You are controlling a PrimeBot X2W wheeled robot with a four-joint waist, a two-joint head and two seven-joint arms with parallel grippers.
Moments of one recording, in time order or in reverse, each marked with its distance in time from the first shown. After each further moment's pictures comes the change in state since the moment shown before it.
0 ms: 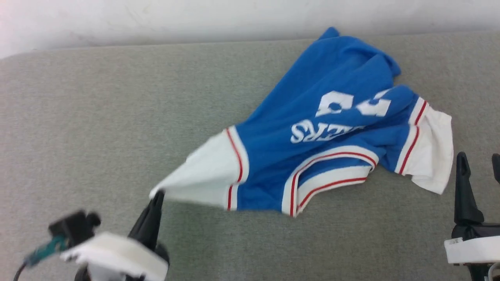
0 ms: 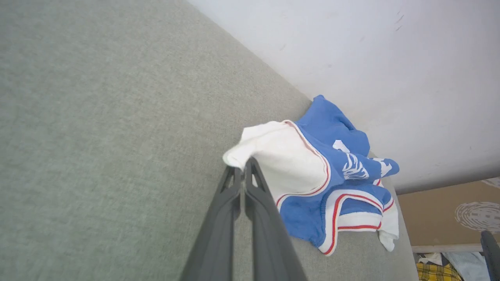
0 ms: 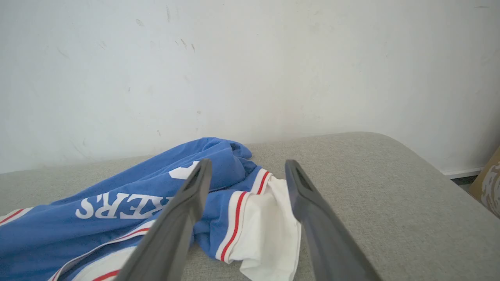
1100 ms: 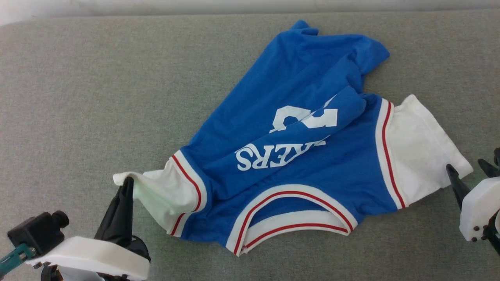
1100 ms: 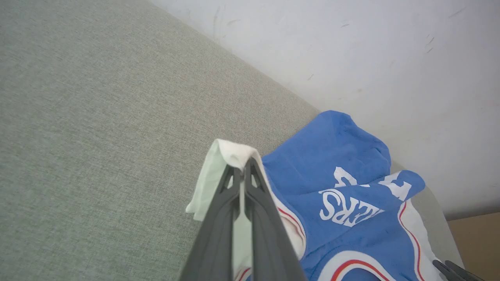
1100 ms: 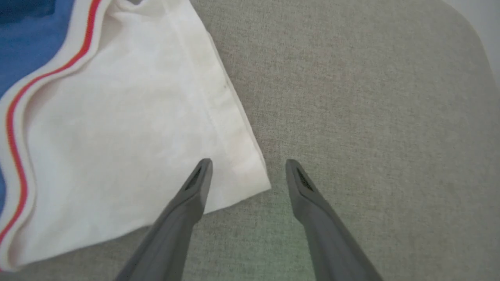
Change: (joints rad) left arm 0.083 0.048 0.055 -0.163 0.073 0.071 -0.066; right arm -0.189 -0.279 0.097 0.211 -0.044 0.000 0.579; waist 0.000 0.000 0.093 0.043
